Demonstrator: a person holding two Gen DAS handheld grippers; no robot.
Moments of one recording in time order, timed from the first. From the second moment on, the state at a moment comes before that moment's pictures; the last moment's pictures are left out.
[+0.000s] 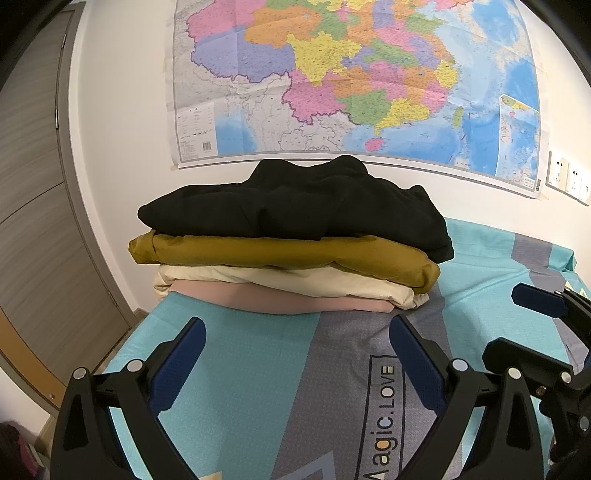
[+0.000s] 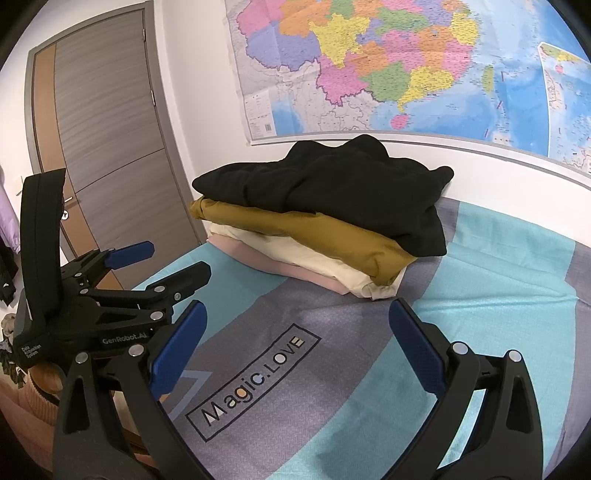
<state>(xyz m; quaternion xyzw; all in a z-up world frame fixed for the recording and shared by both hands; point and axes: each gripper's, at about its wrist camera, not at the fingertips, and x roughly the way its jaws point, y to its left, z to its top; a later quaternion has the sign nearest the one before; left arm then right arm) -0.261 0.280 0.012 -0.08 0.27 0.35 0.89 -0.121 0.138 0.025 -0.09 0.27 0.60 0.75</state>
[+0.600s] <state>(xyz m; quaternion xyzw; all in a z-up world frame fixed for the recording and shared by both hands) -0.263 0.277 0.012 -0.09 0.27 0.35 0.89 -0.123 0.137 0.025 -0.09 0.27 0.60 0.75</state>
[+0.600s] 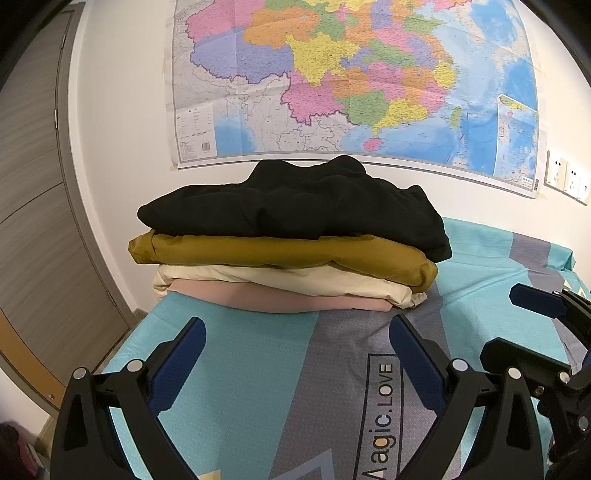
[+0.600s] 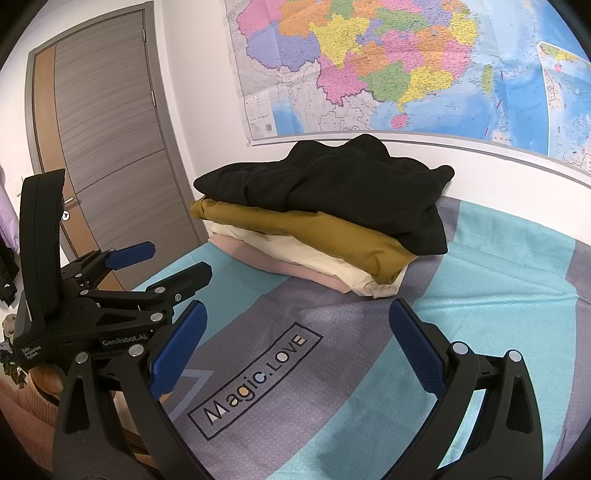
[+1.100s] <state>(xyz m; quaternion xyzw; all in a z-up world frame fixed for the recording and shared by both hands) -0.262 0.277 0.012 -0.09 0.27 0.35 0.89 -0.123 0.137 0.025 -0.08 0.27 0.60 0.75</state>
